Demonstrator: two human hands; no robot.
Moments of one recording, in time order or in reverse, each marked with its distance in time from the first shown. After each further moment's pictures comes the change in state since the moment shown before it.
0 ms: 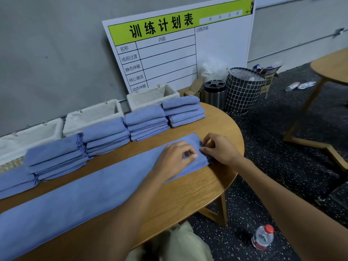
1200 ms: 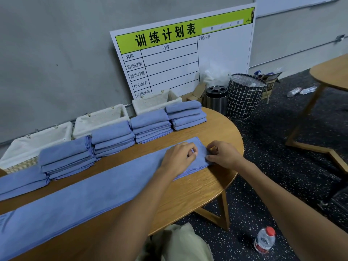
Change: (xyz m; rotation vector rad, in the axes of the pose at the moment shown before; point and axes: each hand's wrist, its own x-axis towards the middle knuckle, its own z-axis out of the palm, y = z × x) left_hand 0.004 0.025 -0.010 0.186 -0.043 -0.112; right_hand -0.013 -0.001 -0.006 -0.118 -0.097 0.066
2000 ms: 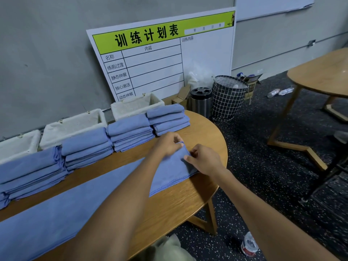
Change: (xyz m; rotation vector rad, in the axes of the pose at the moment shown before) left_hand 0.103 -0.025 0.016 -0.223 -0.138 -0.183; right_hand 0.009 -0.010 0.012 -0.021 0.137 0.109
